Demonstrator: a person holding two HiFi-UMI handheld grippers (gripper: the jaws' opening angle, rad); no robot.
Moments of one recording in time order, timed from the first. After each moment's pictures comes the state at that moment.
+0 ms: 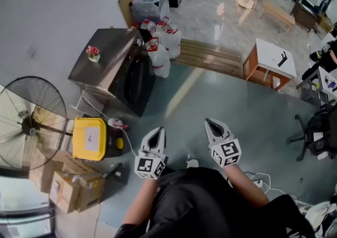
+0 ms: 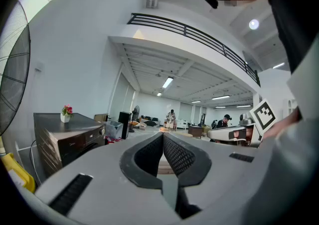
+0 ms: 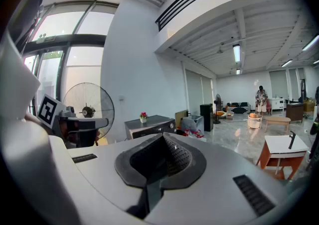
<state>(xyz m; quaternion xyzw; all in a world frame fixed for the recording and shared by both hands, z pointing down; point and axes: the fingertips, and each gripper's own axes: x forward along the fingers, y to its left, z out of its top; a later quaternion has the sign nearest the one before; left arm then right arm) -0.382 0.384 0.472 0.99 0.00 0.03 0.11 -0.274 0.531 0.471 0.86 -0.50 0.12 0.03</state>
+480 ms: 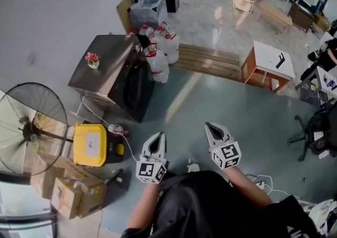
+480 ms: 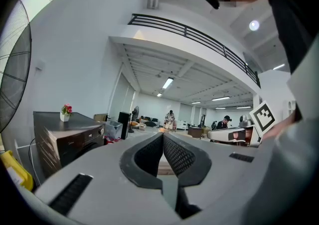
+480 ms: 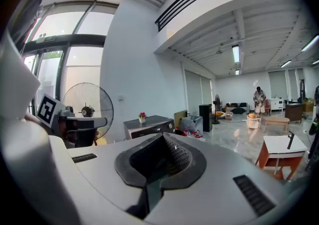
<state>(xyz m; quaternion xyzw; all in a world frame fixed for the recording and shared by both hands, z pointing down) -0.379 0.384 0.473 0.99 0.00 0.03 0.12 -0.269 0.534 0.473 0.86 -0.49 0.11 0.03</state>
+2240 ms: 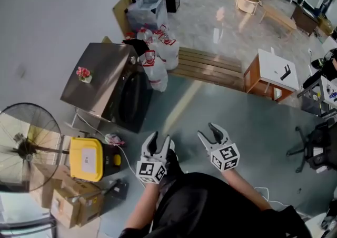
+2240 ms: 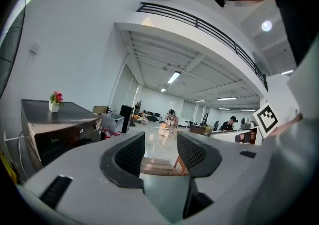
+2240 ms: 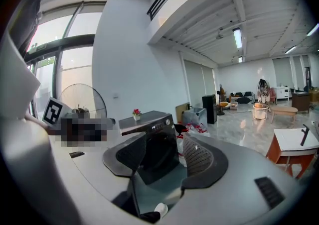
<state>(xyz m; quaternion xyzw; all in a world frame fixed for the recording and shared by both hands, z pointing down) -0.224 0.325 0.503 0.99 -0.01 0.06 0.15 -0.125 0.469 0.503 0.84 -0.51 0.16 0.02</state>
